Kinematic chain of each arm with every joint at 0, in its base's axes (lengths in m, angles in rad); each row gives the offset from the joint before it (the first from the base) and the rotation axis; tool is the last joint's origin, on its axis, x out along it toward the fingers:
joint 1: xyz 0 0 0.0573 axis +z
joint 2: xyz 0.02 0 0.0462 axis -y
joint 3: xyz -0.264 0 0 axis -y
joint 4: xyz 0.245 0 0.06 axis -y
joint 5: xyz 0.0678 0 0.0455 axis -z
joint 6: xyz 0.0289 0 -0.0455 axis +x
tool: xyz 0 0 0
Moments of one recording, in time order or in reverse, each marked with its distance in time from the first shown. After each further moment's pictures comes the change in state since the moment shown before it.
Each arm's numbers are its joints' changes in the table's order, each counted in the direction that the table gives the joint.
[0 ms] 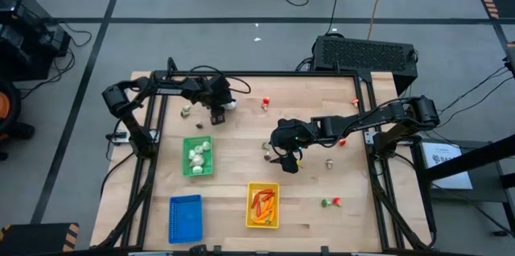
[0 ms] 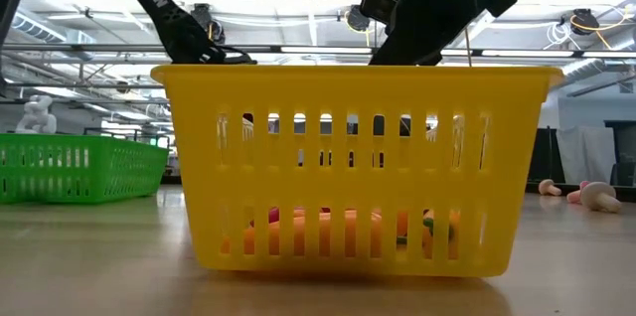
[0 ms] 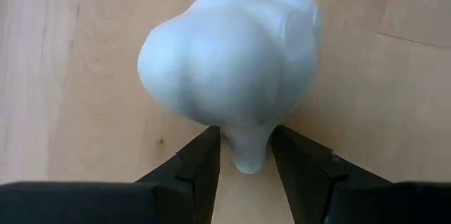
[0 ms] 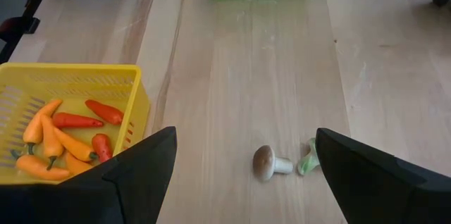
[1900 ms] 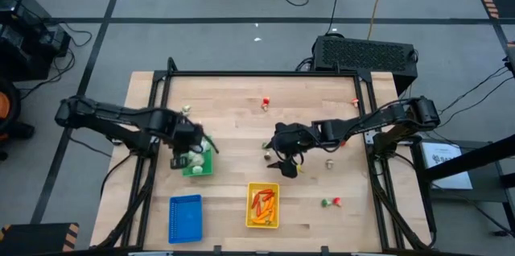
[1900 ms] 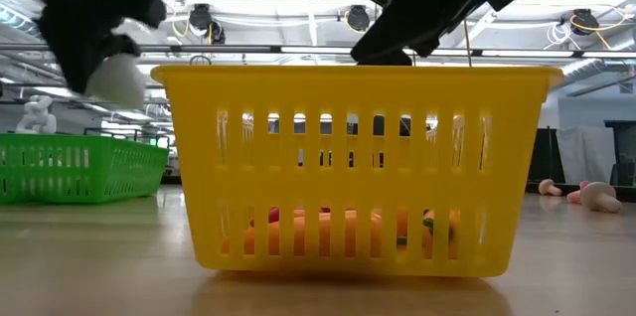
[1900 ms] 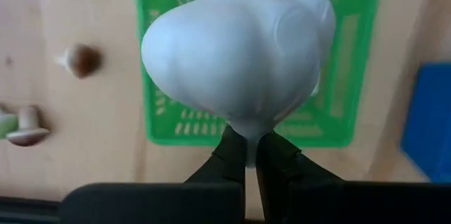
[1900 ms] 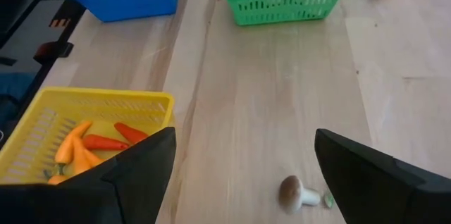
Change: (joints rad) left arm -0.712 0.574 0.006 -0.798 -0.002 -0.606; right arm 0.049 0.000 0.000 0.085 0.000 0.030
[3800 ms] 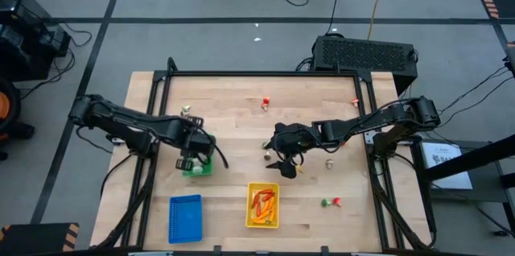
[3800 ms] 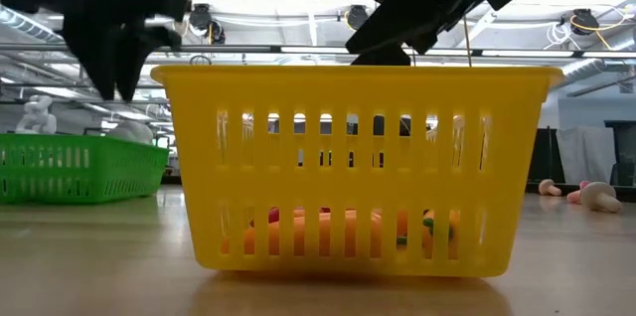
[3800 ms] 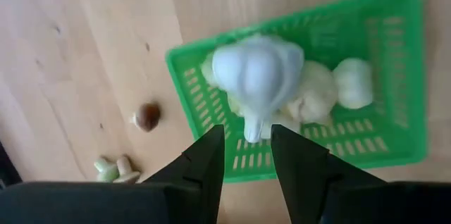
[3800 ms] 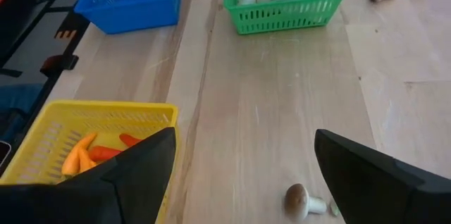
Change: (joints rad) left arm -0.082 -0.198 0.127 -0.013 -0.193 0.234; right arm 0.003 0.000 0.000 0.028 0.000 0.031
